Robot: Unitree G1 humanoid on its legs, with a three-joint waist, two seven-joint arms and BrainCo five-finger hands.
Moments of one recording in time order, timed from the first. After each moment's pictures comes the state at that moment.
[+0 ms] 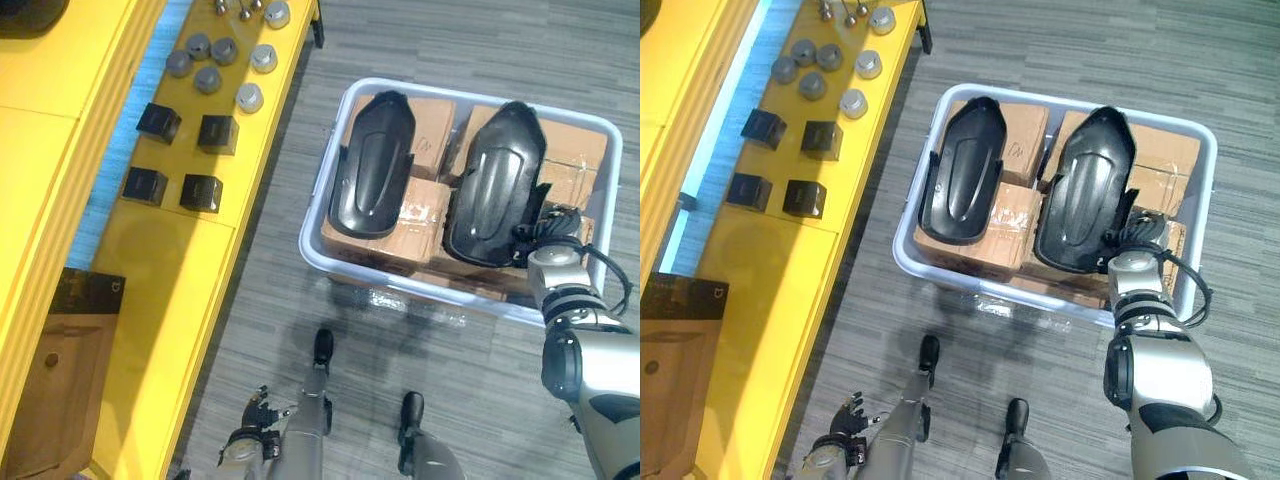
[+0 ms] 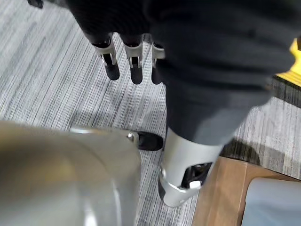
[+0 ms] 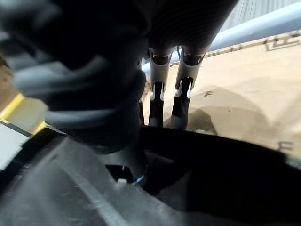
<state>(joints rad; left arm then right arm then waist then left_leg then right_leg) -0.26 0.10 -0.18 1.03 -0.35 -0.16 0.17 -1.18 -0.63 -0.17 1.33 -0.13 0.07 -0.36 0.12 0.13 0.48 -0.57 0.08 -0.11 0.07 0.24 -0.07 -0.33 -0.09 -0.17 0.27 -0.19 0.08</state>
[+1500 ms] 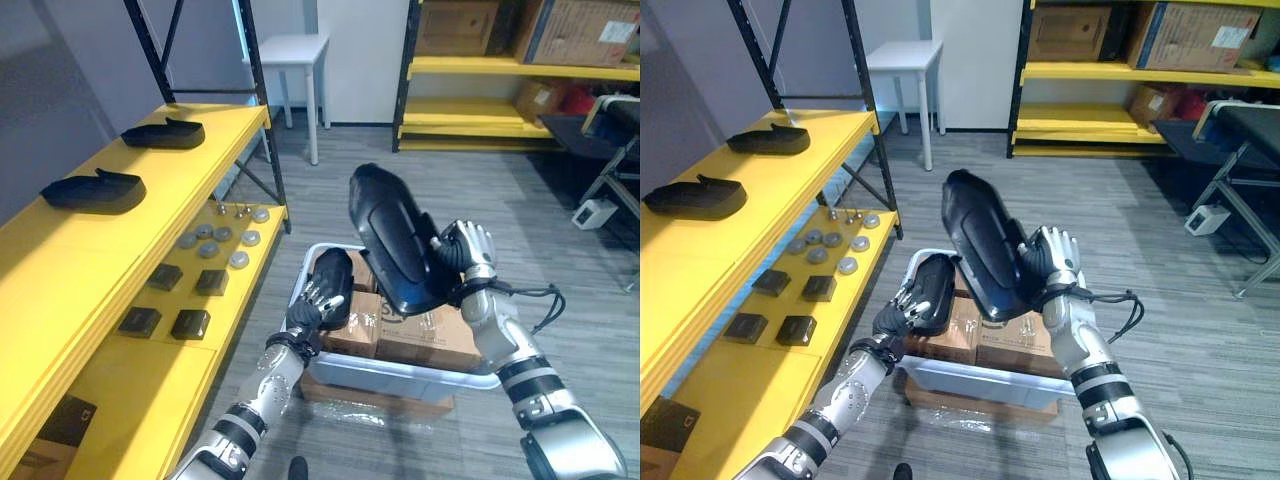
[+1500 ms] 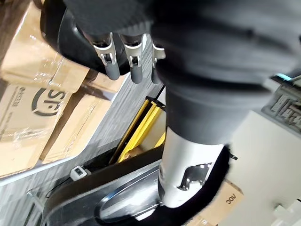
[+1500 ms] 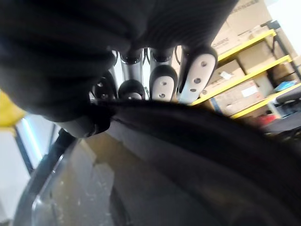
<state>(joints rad) -0.51 0.14 -0.42 0.56 -0.97 -0.10 0.09 -0.61 -0.39 0.18 0.39 -0.66 0.10 -0.30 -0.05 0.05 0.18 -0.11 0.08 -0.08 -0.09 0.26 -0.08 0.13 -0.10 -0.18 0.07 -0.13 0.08</state>
